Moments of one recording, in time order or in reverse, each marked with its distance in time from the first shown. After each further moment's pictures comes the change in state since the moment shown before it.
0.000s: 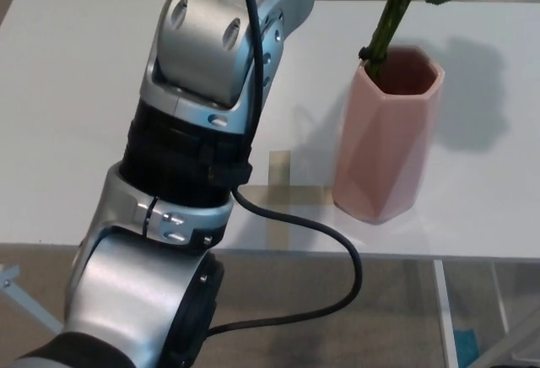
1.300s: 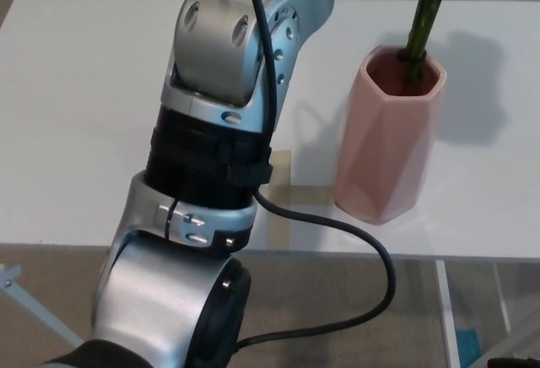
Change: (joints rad) left_arm -0.004 -0.101 0.091 0.030 -0.059 0.004 0.010; right_arm -0.015 0.000 -0.003 -0.001 0.000 0.002 0.002
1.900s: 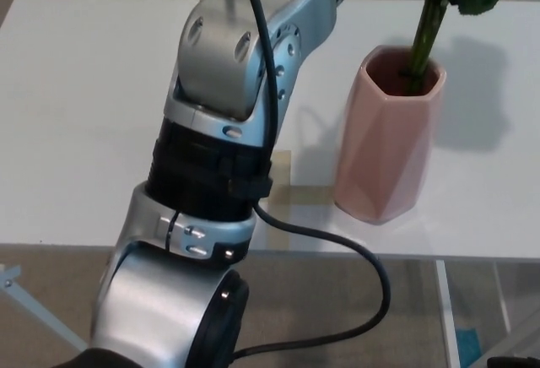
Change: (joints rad) left_arm 0.054 0.001 -0.039 -0.021 -0.012 0.000 0.000; right_arm -0.001 0.000 -0.005 -0.001 0.001 0.000 0.007
